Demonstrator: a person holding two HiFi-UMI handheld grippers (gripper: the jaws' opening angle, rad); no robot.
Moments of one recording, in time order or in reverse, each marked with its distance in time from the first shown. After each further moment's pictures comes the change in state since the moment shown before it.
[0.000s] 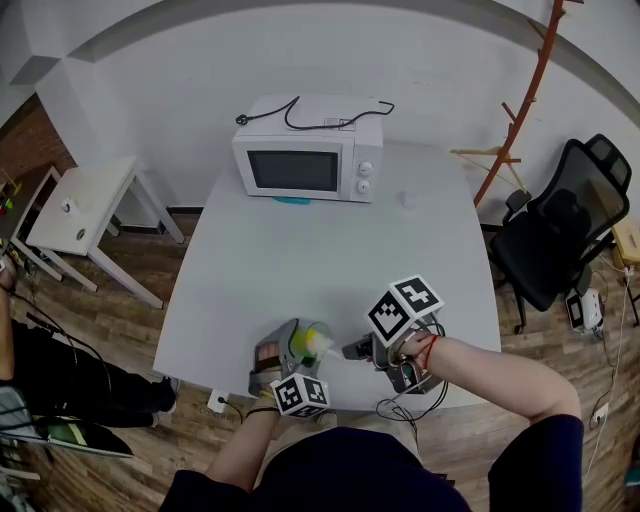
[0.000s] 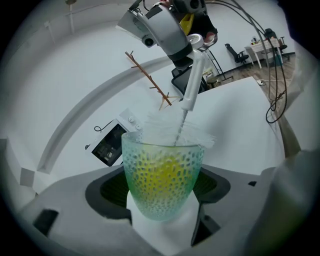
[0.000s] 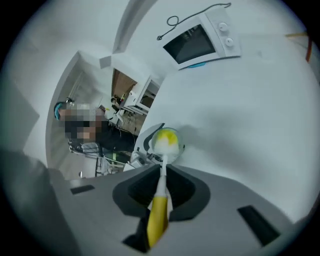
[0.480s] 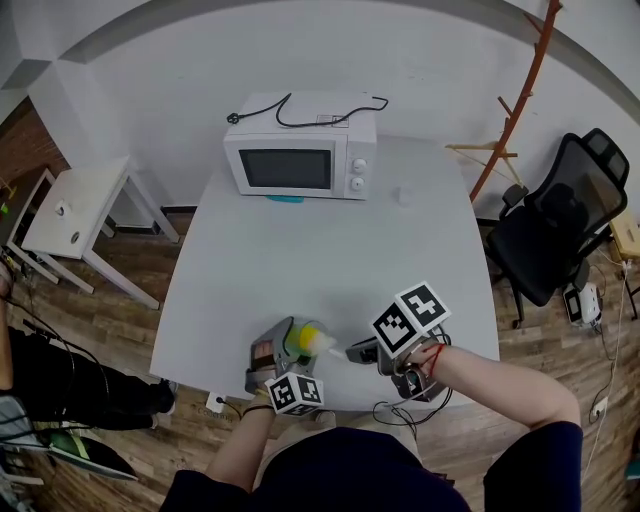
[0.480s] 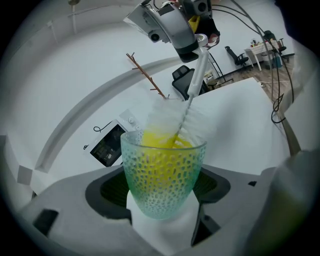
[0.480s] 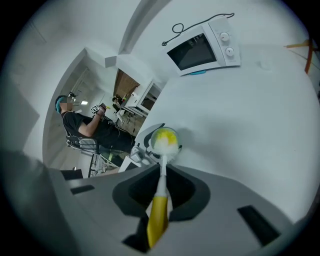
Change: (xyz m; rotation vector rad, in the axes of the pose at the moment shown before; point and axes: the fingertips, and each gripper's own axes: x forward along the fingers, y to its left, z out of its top) left arm 0.010 0.001 -0.002 -0.013 -0.030 -0.001; right arm -0.011 -0.009 -0.004 -0.065 -0.050 -0.031
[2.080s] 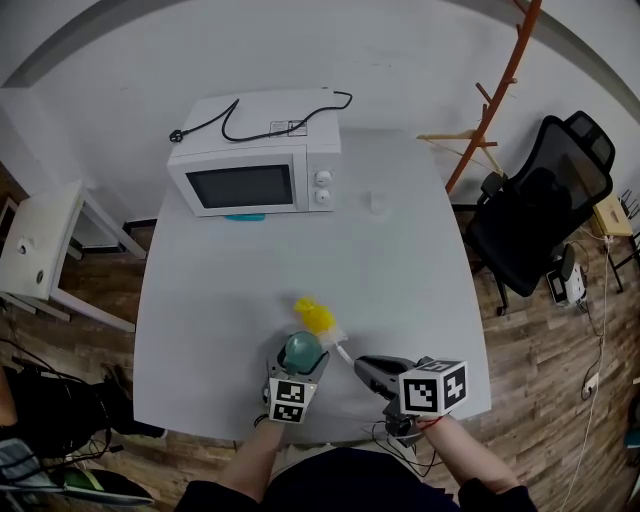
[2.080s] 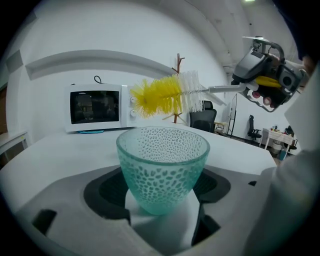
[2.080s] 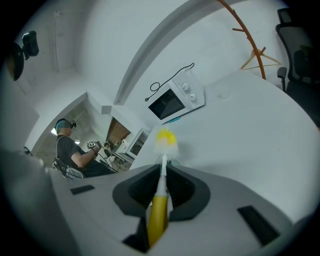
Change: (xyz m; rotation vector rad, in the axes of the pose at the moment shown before) left arm 0.096 -0.039 0.024 -0.664 -0.145 -0.292; right arm -0.046 -0.076 0.034 0.133 -0.602 -0.068
